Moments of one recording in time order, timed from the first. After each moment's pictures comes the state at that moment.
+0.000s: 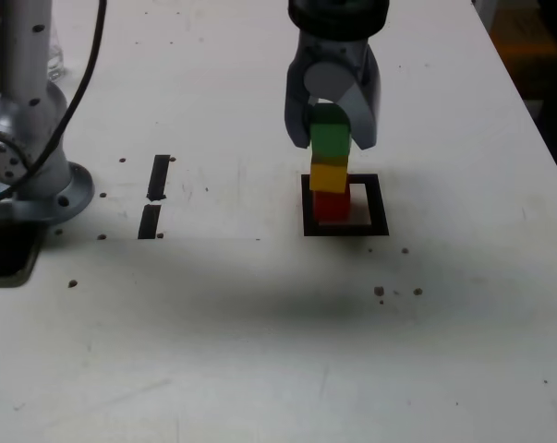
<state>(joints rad) -0.09 1.91 -1.58 1.30 0.04 0.11</state>
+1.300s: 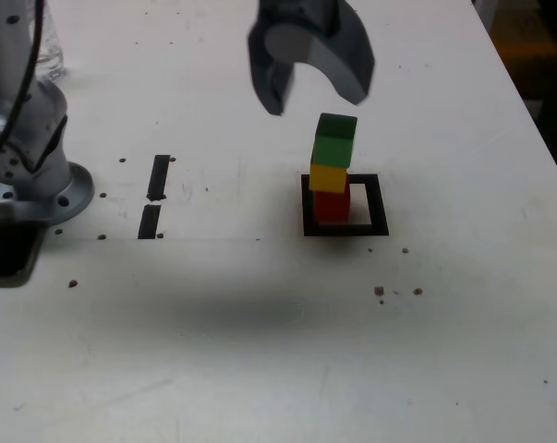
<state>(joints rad) -0.09 1.71 -1.49 1.31 0.10 0.15</state>
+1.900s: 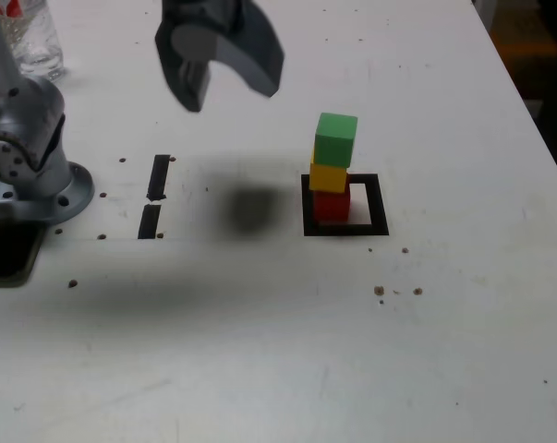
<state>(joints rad) -0.02 1.48 -1.15 1.22 0.11 0.11</state>
